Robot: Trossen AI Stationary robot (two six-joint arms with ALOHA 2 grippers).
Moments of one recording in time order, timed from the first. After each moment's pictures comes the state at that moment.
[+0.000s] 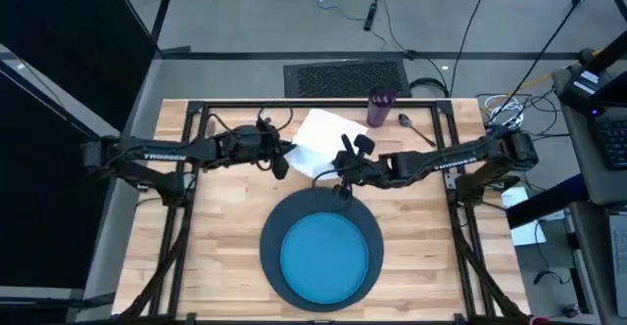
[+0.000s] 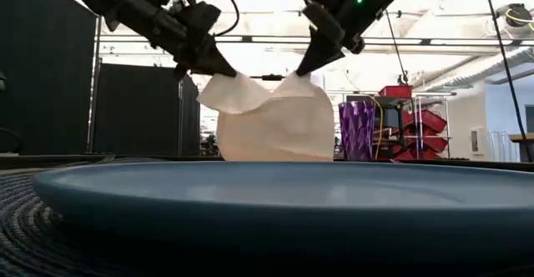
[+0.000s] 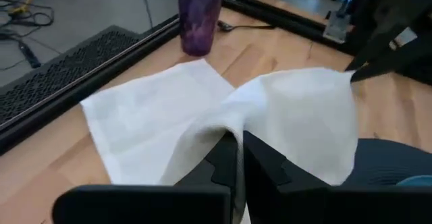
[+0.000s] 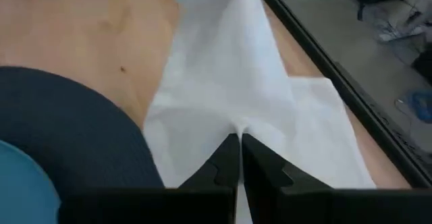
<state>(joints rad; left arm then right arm) 0.25 1.27 0.67 0.15 -0.13 -0.23 0.04 1.53 1.06 -0.34 0.56 0.20</state>
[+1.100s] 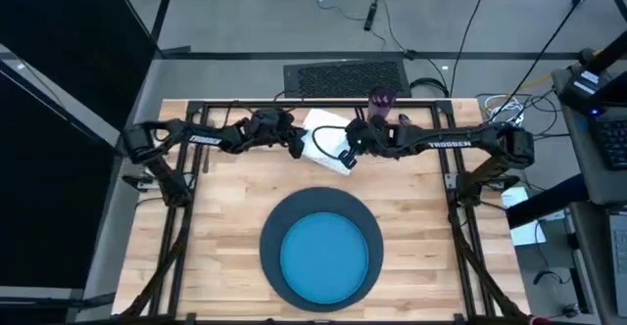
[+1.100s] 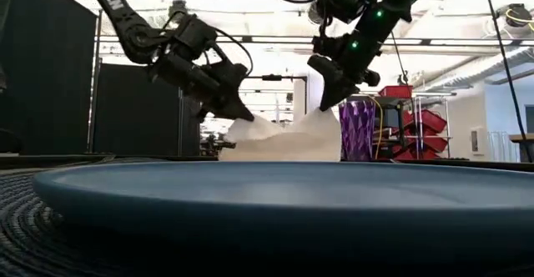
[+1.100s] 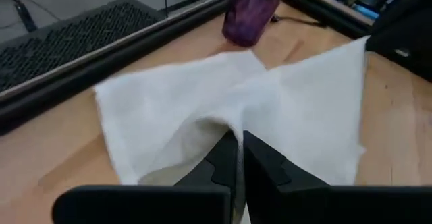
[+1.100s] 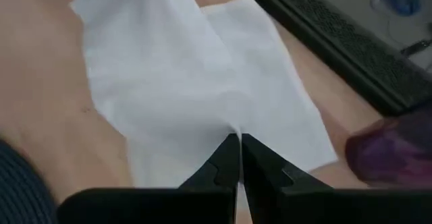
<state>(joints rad) 0.48 1.67 0.77 0.44 0.09 -0.26 -0.26 1.53 1.02 -0.40 0.39 0.33</state>
